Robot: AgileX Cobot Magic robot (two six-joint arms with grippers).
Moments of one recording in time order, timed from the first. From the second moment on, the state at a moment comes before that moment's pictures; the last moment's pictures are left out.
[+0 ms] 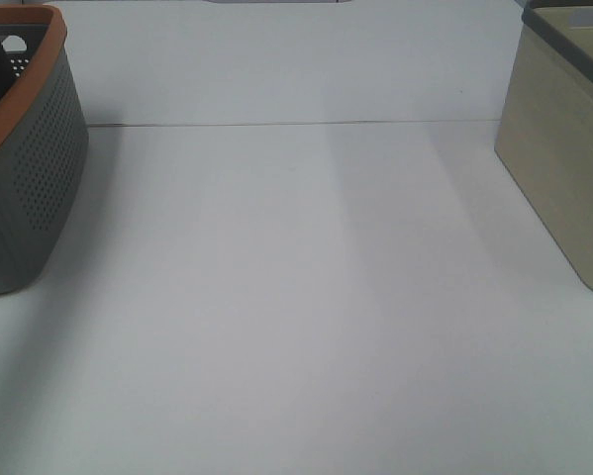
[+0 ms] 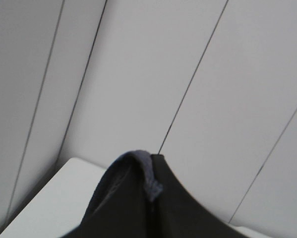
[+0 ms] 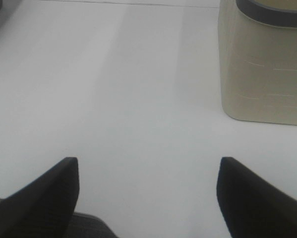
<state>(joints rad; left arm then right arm) -0.07 1.52 -1.68 0.89 0.24 -1.23 0.12 0.00 -0.50 0.07 1.07 -0.04</state>
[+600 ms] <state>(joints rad) -0.07 1.50 -1.72 0.81 -0.17 -1.23 0.12 0.00 -0.50 0.07 1.07 -0.04</state>
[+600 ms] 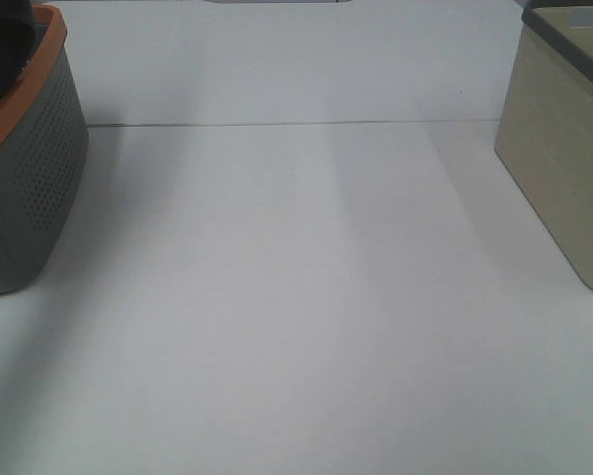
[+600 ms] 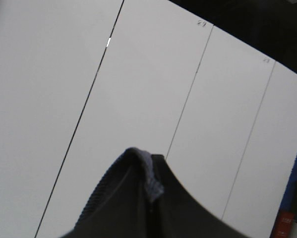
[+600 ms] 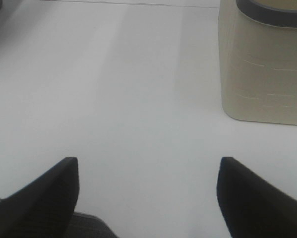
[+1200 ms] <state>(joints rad) -0.22 1.58 -1.72 0.83 -0.31 -1.32 0.12 0.04 -0.52 0.10 1.03 -0.04</state>
